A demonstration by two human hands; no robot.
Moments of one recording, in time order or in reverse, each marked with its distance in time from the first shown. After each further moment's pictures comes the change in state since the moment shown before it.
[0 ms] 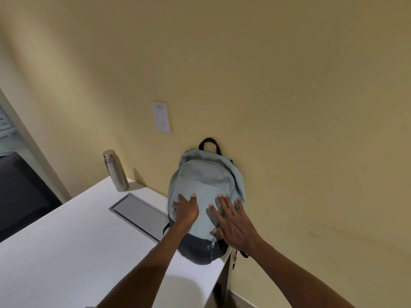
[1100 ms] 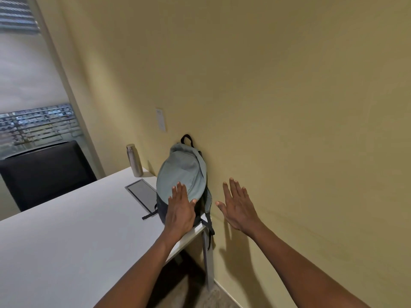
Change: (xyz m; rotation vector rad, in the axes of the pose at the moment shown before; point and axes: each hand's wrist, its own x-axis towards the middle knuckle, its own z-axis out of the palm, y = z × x) left_hand -0.265 0.022 0.094 0.465 0.312 0.508; right_hand -0.179 0.139 -0.063 0.335 0.152 0.026
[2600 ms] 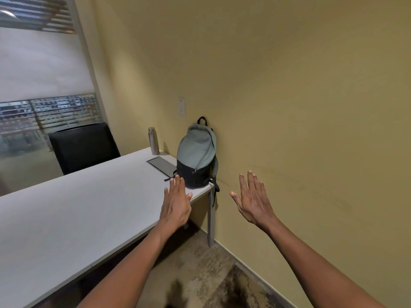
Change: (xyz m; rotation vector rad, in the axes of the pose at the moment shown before) left_hand -0.307 -0.011 -0.138 0.075 0.005 0.060; right_hand -0.303 -0.132 -0.102 -0.059 0.076 0.142
